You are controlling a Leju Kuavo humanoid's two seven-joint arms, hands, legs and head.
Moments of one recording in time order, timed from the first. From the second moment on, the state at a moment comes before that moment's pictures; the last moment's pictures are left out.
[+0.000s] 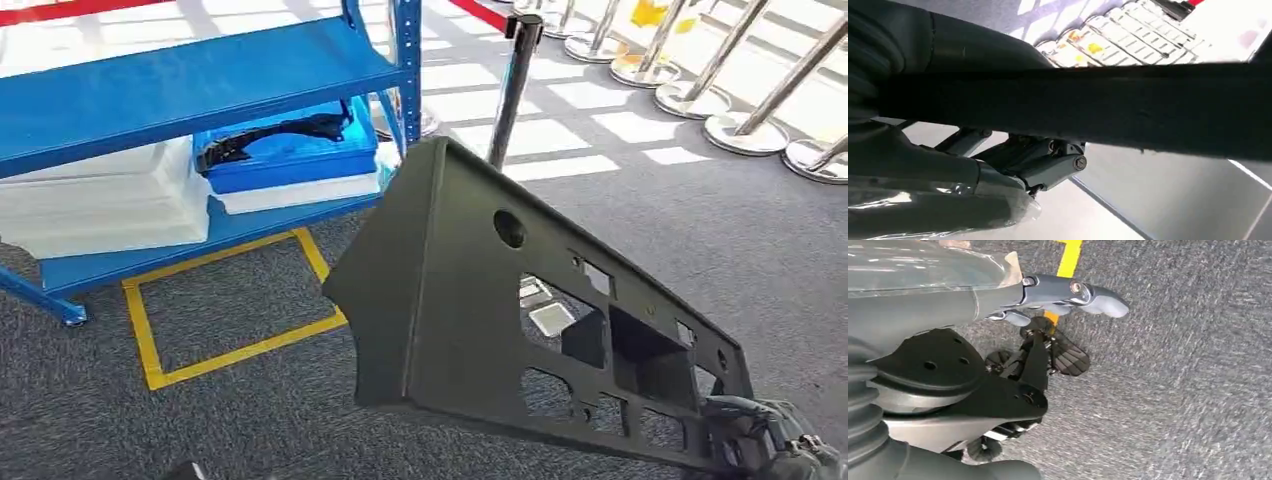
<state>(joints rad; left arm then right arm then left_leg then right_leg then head) -0.12 -0.21 1.04 -0.22 -0.12 0.20 -0.41 0.41 0.05 0.04 -1.98 0.94 -0.70 -0.36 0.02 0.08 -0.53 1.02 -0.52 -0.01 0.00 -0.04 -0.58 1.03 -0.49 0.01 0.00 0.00</state>
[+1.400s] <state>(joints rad) -0.12 -0.21 1.04 -0.22 -0.12 0.20 -0.41 0.41 0.05 0.05 -1.98 0.94 -0.70 -0.35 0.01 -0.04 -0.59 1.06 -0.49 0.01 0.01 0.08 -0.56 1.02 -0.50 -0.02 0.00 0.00</state>
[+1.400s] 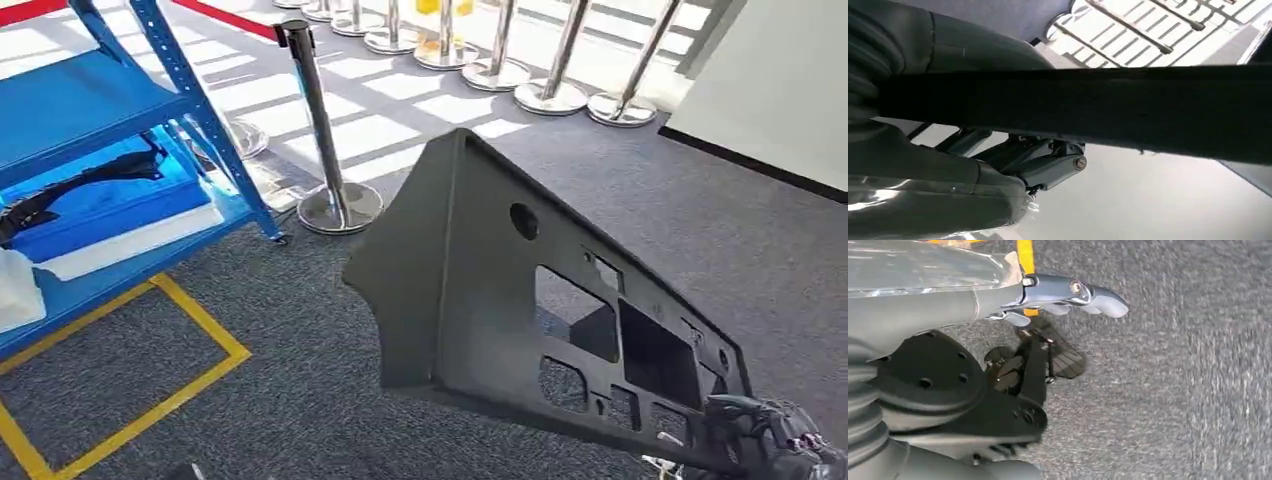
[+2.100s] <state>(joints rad) -0.12 -0.21 1.04 -0.22 -0.12 0.19 -0.41 0.41 0.05 0.04 -1.98 0.94 -0.70 -0.35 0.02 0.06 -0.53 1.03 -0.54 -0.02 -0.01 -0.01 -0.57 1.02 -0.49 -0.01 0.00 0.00</state>
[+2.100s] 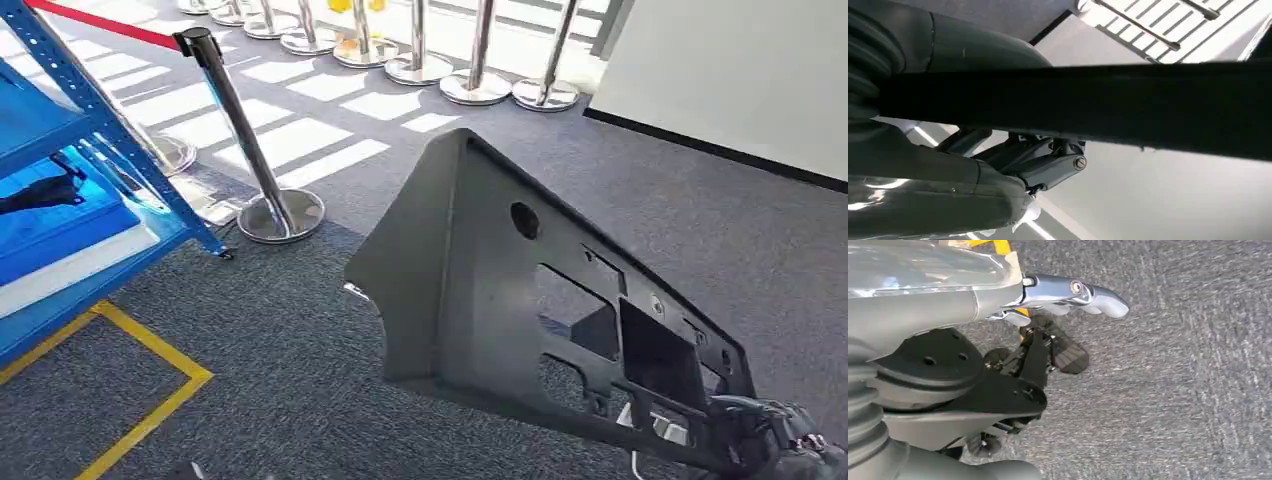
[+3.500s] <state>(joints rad) -0.12 -0.21 1.04 -0.22 -0.12 0.19 -0.42 0.40 0.04 0.05 -1.98 0.94 -0.70 -0.33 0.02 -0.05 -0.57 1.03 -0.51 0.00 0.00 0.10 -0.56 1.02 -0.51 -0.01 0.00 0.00</state>
